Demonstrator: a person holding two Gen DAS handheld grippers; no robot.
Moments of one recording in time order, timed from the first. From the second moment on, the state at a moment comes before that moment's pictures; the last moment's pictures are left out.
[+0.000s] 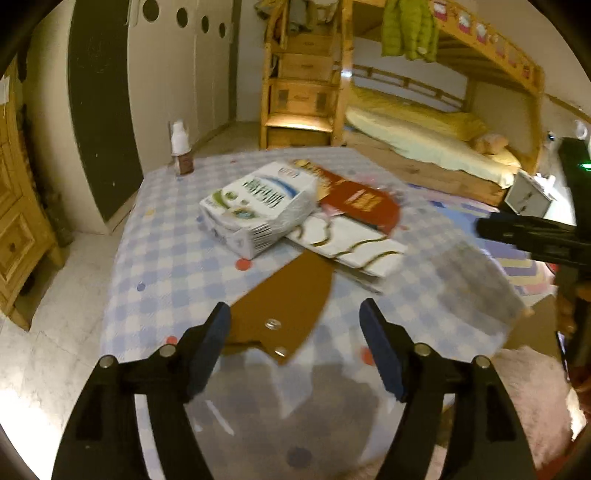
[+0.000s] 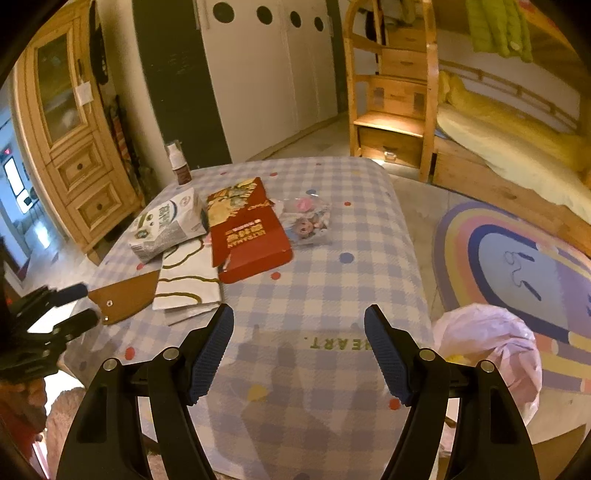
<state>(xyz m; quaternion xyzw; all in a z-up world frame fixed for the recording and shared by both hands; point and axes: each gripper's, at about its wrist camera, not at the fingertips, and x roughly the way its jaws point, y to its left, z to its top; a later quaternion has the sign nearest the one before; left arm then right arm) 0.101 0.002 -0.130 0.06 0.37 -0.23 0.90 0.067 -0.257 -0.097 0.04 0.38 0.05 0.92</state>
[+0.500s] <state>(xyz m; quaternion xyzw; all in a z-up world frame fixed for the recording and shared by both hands) 0.133 -0.018 -0.154 0.14 0.39 -0.24 0.88 0.074 -0.263 -0.093 0.04 0.38 0.04 0.92</state>
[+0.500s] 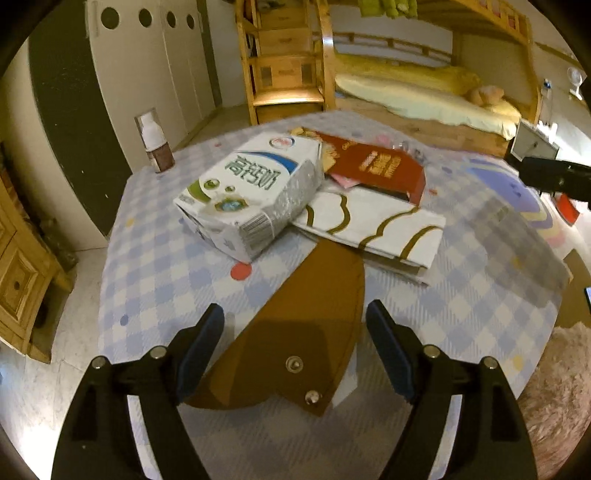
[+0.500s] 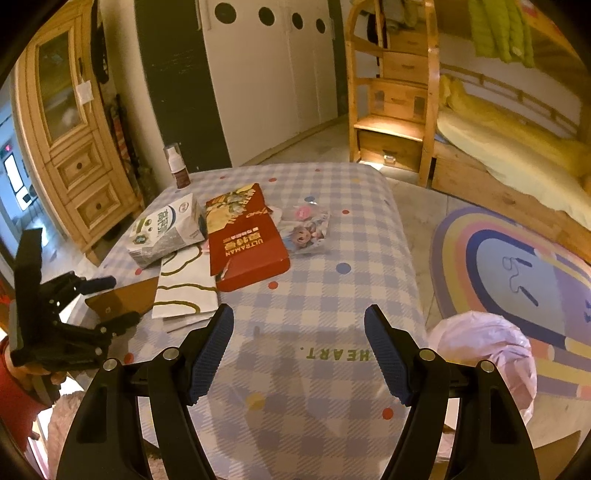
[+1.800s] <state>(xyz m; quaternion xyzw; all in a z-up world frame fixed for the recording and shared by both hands) 0.109 -0.041 -0.077 0.06 0.32 -0.23 0.92 0.133 -0.321 -0.072 0.05 0.35 -0.07 0.93</state>
